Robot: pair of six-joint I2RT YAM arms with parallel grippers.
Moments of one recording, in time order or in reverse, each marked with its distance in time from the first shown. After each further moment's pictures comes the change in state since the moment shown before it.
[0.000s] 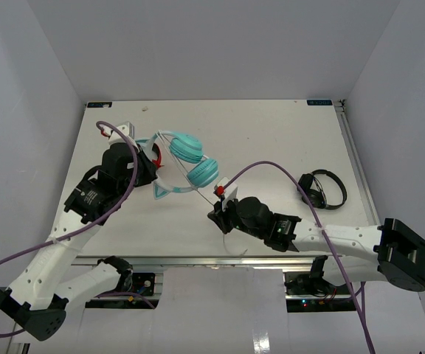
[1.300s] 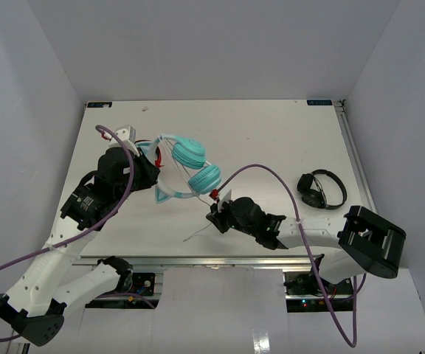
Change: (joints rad) left arm 0.000 -0.052 -0.033 0.019 0.087 0.012; right arm -0.071 0.209 -0.071 0.242 -0.080 -0.054
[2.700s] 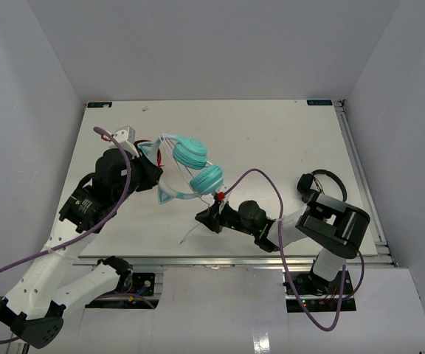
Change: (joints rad) left arm 0.000 -0.020 -0.014 0.025 0.060 -0.033; right arm -0.063 0.281 -0.102 0.657 -0.237 0.034
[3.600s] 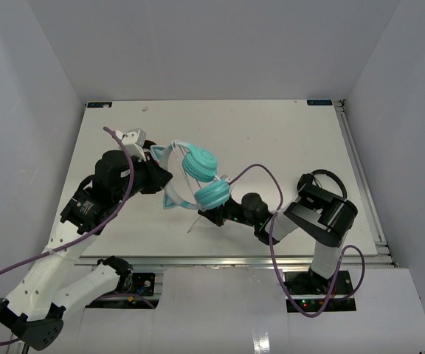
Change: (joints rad) left arm 0.003 -0.019 -0.036 0.056 0.179 0.060; right arm -0.106 0.124 0.027 0.097 -0.123 0.087
